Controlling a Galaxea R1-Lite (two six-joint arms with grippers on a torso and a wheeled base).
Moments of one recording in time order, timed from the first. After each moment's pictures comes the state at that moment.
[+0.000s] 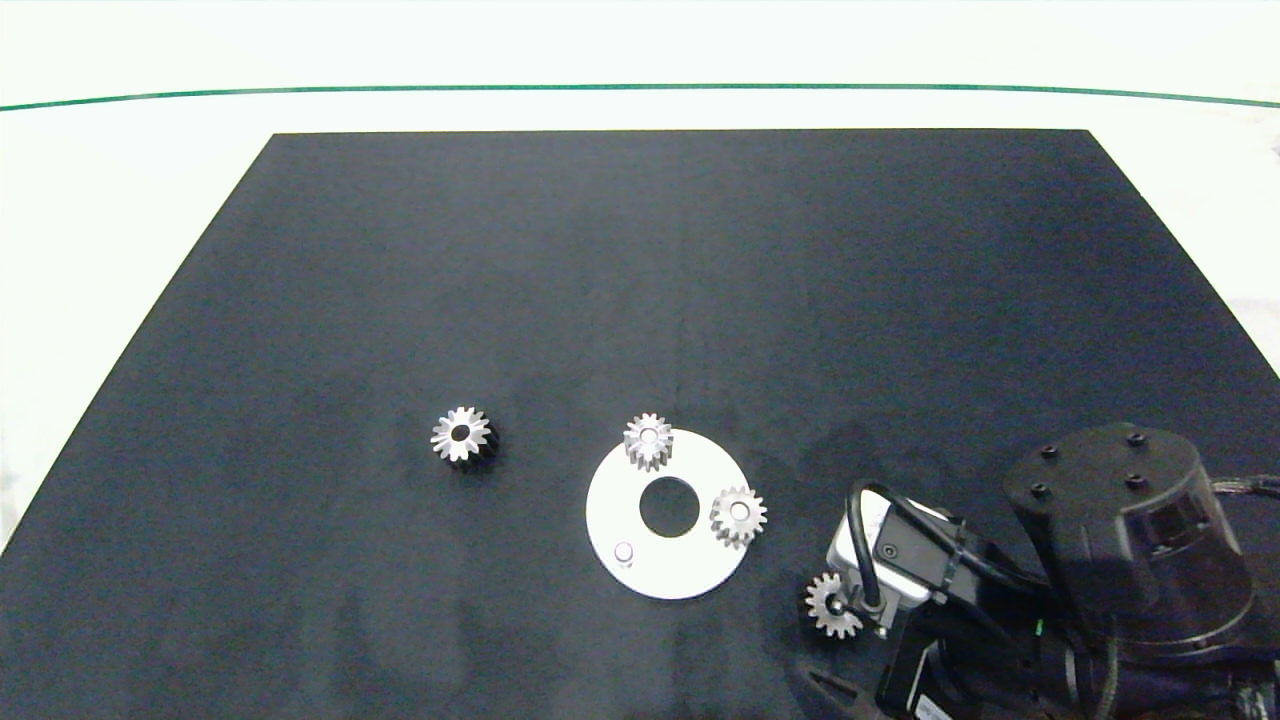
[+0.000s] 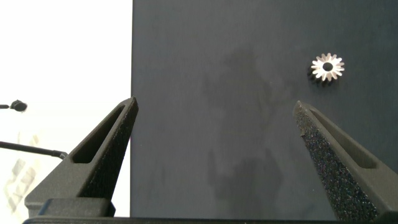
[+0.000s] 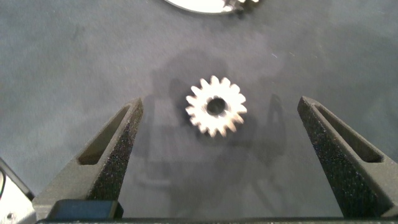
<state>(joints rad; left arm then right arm) -0.10 0.72 -1.03 0.49 0.21 0.22 0.83 1.49 -0.71 -0.09 -0.20 -0.36</state>
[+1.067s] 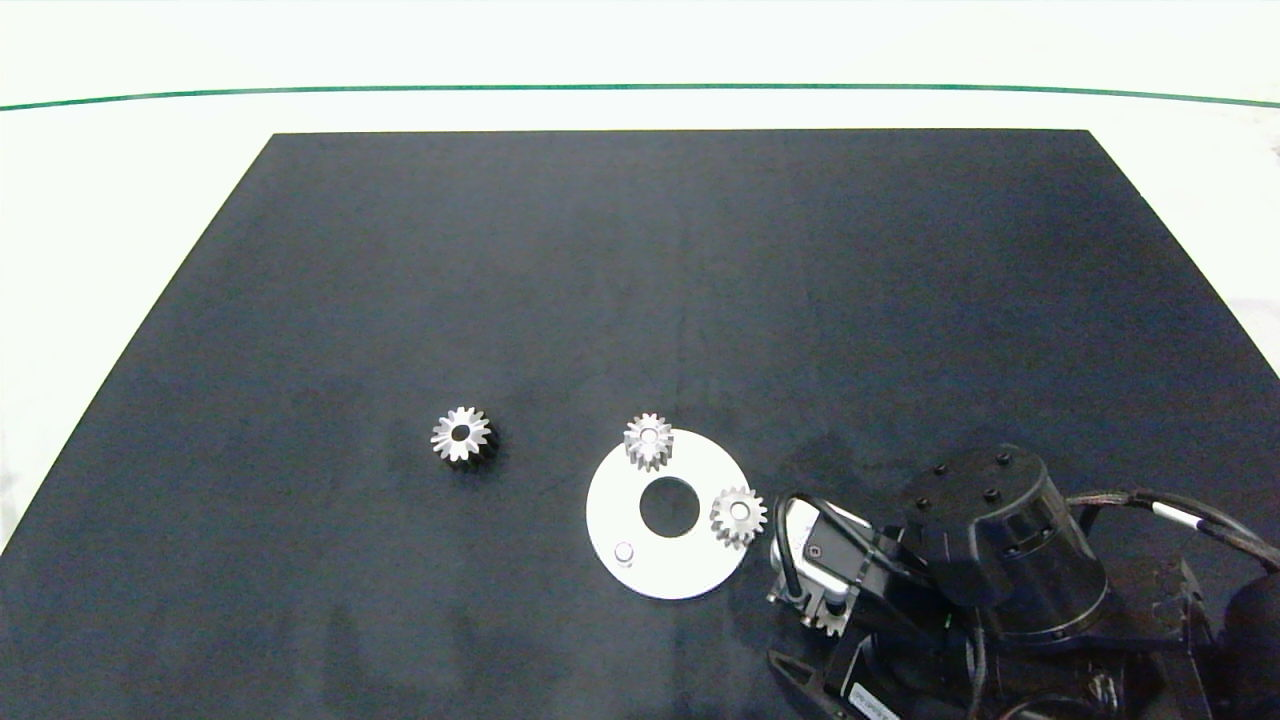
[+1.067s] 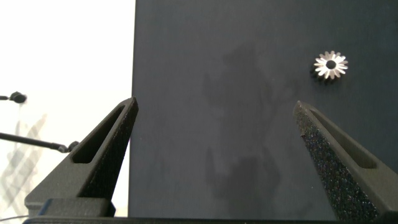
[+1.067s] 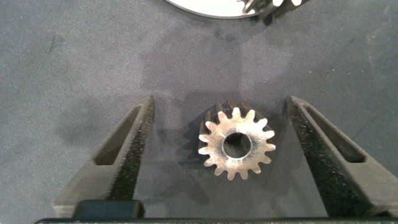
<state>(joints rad) -0.08 0.71 -1.02 0.50 0.21 0.20 0.83 1.63 -0.72 -0.17 -0.21 -0.33</state>
